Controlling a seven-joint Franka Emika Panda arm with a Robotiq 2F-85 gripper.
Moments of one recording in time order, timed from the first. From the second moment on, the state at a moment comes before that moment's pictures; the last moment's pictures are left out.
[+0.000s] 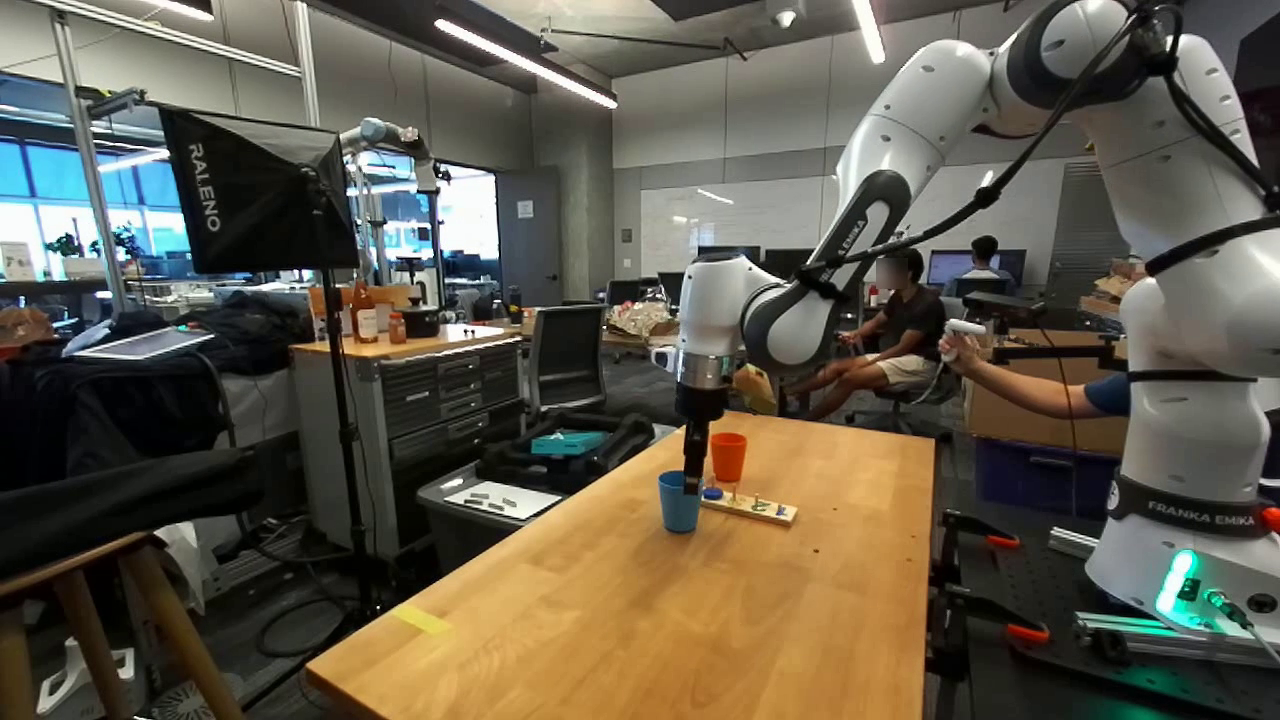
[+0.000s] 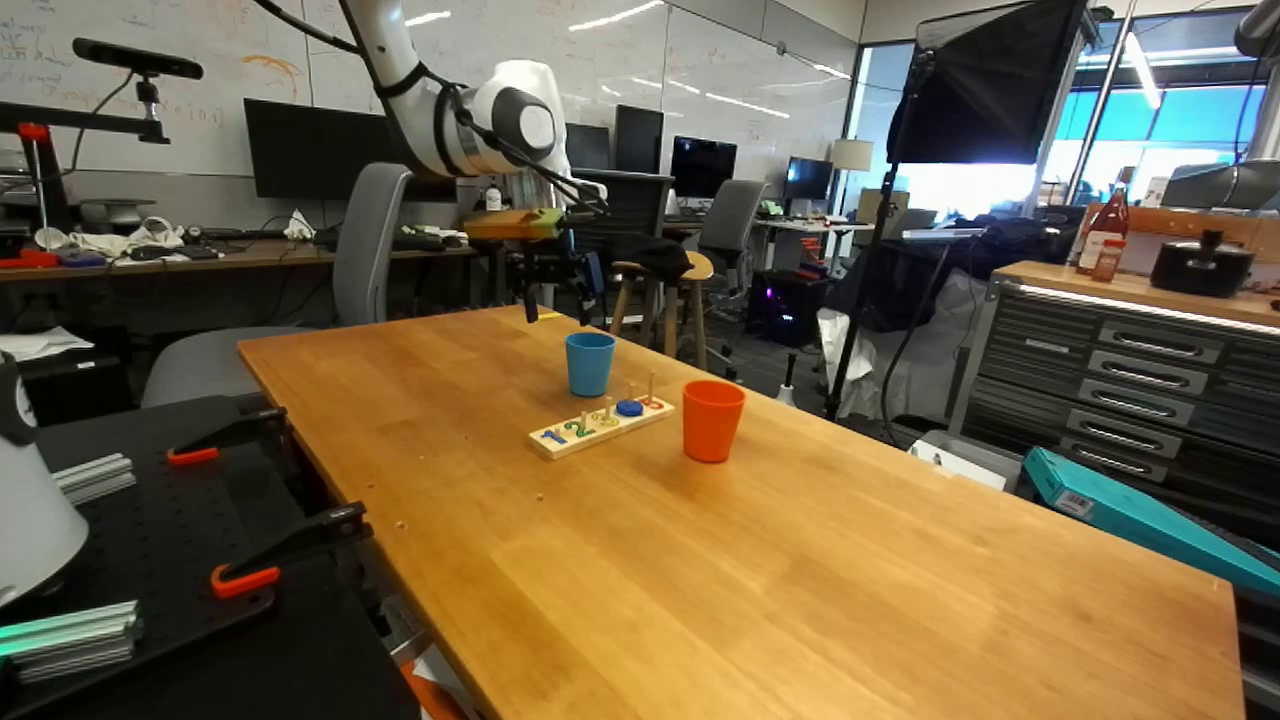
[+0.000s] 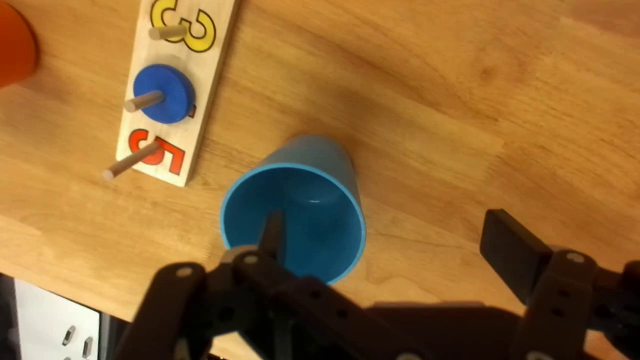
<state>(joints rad) 0.16 0.38 0.05 -2.18 -0.32 2.66 0.07</state>
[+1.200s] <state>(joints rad) 0.22 0.56 -0.03 -2.03 -0.33 2.71 0.10</state>
